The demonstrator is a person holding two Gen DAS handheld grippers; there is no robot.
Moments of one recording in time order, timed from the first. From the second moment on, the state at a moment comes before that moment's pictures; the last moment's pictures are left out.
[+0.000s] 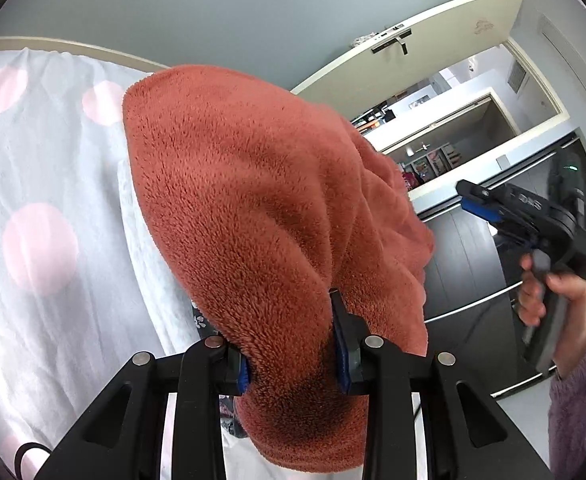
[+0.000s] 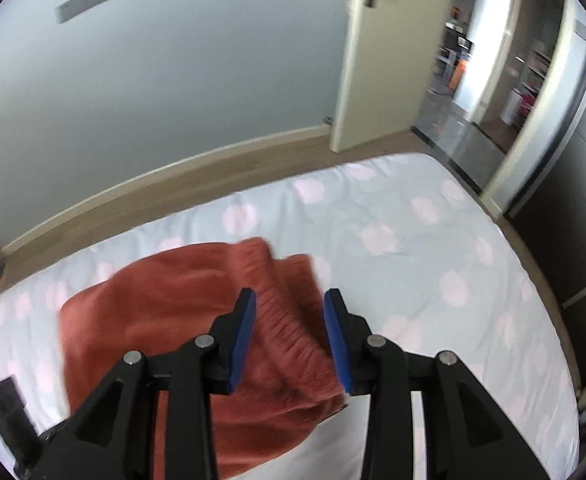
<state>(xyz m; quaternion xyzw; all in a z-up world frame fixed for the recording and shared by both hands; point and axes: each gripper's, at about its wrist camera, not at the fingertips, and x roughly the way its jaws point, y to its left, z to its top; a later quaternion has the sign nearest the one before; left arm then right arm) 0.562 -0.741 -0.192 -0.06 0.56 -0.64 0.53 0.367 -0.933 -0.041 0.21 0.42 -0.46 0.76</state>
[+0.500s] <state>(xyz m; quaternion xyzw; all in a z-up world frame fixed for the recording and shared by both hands) 0.564 -0.740 -0.210 -0.06 0.56 -0.64 0.51 0.357 -0.949 -0.158 0.28 0.45 -0.47 0.71</state>
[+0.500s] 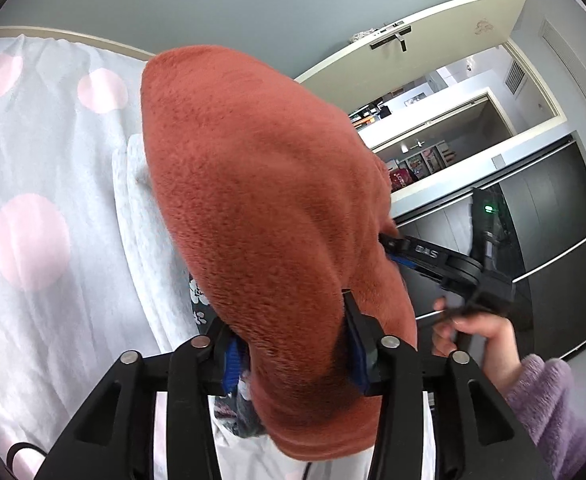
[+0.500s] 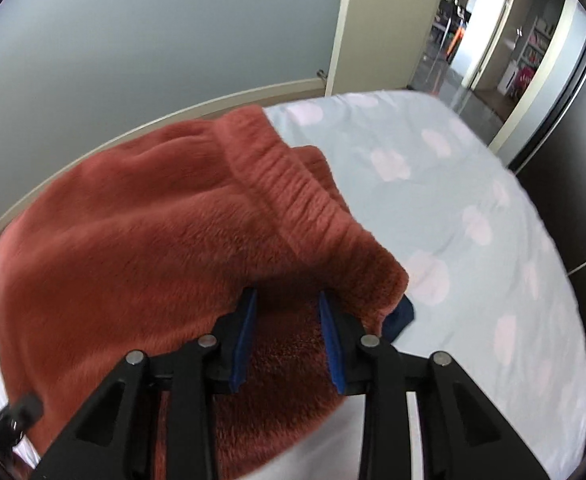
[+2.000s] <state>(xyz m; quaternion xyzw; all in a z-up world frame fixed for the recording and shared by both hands) 0.481 -0.546 0.014 0.12 0.29 -0.69 0.65 0.266 -0.509 0.001 0.26 0.25 -0.56 0.75</state>
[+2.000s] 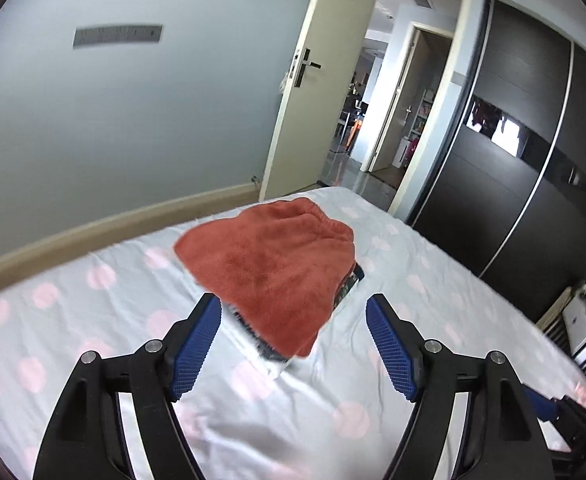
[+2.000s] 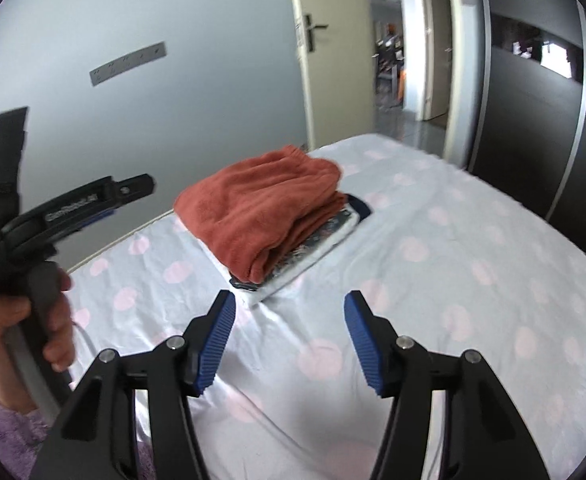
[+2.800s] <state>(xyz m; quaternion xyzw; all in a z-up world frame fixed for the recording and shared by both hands) 0.439 -0.393 0.005 0.28 0.21 -0.70 0.62 0.280 -0.382 0.013 0.26 0.17 -0.62 0.72</state>
